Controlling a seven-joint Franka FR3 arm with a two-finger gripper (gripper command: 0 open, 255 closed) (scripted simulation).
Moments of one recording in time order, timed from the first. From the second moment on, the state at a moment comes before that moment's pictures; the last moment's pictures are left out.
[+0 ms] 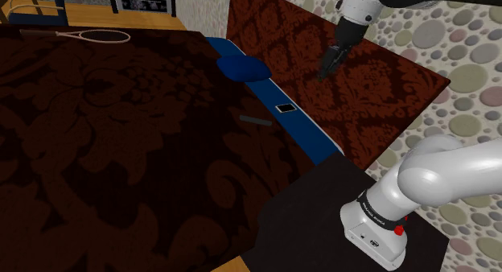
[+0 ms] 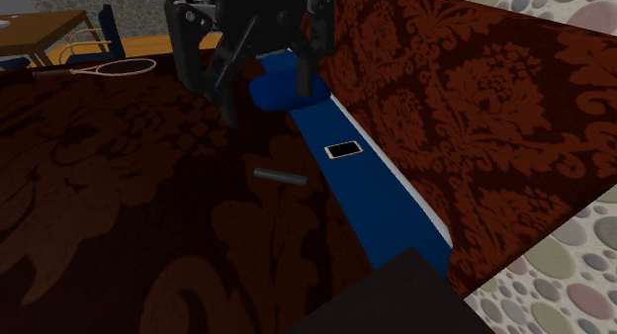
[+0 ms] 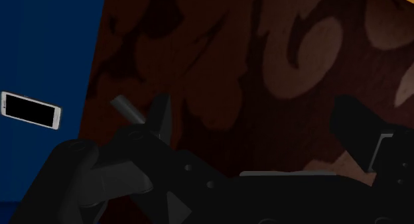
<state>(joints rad) 0.02 -0.67 0.01 -2.39 0.03 1.74 -0.15</state>
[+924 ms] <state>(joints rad) 0.01 -0.26 -0.09 -2.42 -0.03 2.20 -0.41</state>
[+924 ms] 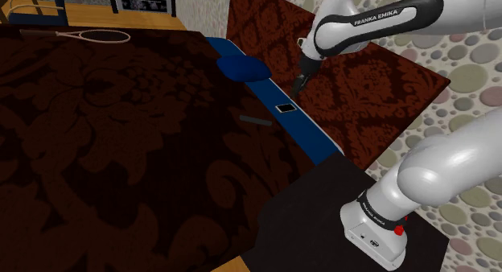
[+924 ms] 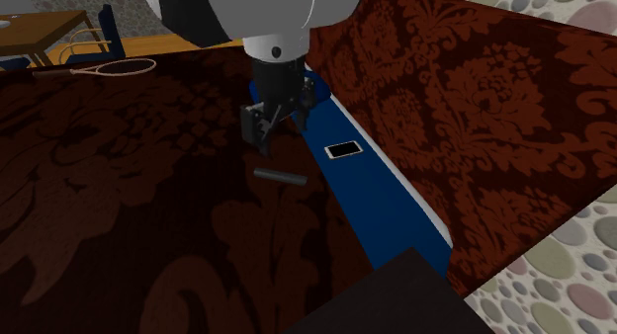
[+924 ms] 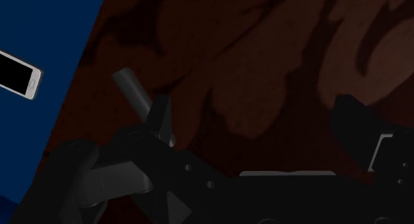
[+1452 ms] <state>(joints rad) 0.01 0.04 -0.12 -2.31 -0.01 2.39 -0.55</state>
